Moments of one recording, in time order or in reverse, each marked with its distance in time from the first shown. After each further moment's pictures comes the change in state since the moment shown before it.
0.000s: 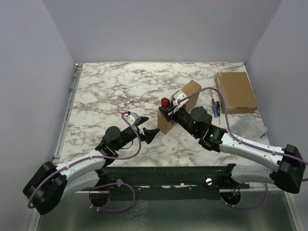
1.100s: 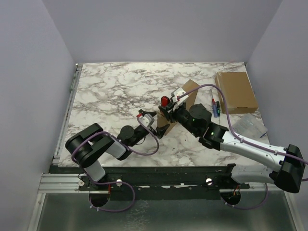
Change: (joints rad) left arm -0.090 0.726 0.064 0.747 -0.077 0.184; right arm 0.004 0.003 0.069 -0.104 0.006 0.045
